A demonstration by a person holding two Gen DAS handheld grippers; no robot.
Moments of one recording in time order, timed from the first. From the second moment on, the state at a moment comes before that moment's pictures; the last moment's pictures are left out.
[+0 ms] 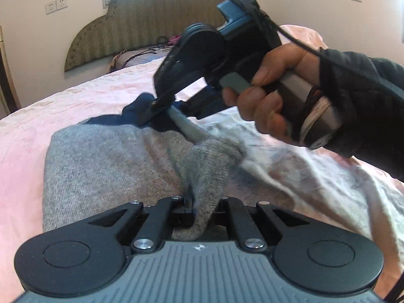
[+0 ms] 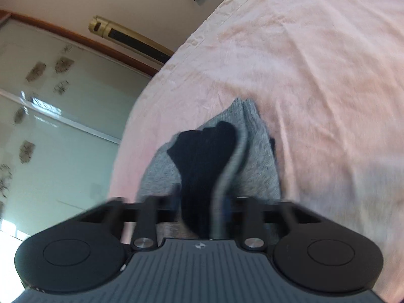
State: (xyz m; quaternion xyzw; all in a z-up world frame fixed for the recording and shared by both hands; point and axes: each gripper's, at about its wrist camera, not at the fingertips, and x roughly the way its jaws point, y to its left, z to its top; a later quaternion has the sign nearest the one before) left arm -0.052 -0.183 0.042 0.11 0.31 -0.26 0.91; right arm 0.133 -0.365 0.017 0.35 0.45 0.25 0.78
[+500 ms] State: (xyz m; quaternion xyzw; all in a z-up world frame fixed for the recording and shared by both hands) left arm -0.047 -0.058 0.064 -0.04 0.33 -0.35 0.88; right arm 0.093 -0.418 0.035 0.35 0.37 0.23 0.83
